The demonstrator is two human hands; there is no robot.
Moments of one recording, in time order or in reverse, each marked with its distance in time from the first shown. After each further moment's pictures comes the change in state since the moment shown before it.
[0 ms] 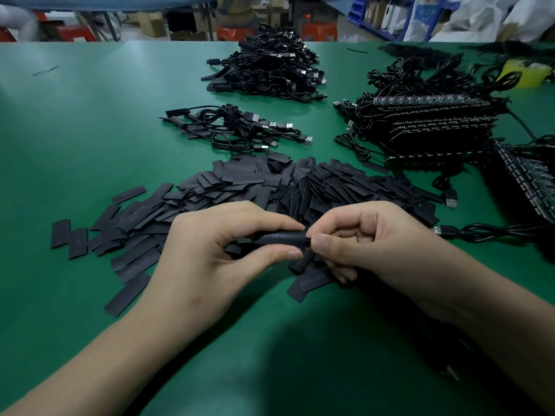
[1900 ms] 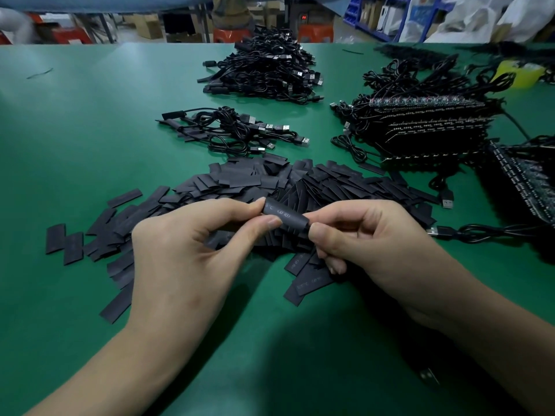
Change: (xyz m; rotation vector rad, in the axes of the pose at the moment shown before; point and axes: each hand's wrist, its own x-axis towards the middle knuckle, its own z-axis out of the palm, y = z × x) left_hand -0.009 -0.003 0.004 0.104 0.294 -0.130; right_hand 0.002 0.006 0.006 0.049 0.156 -0.098
